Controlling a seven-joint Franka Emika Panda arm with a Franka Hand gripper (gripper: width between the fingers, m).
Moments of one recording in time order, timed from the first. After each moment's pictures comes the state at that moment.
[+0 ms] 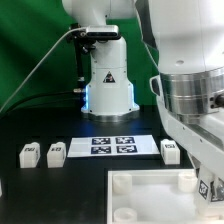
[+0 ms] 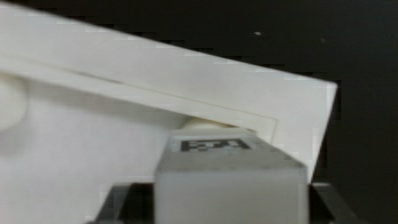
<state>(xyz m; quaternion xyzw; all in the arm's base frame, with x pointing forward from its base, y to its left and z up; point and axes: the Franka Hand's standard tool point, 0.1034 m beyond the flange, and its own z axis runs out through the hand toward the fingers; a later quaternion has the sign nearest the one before) 0.628 0.118 0.070 -0.76 0.65 0.07 0.06</state>
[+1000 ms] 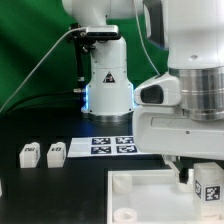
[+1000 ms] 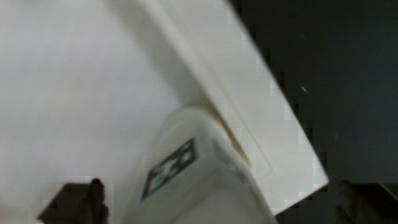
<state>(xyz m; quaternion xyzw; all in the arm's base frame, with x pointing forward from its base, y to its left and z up) 0.626 0.118 0.073 -0.99 0.16 0.01 0.04</state>
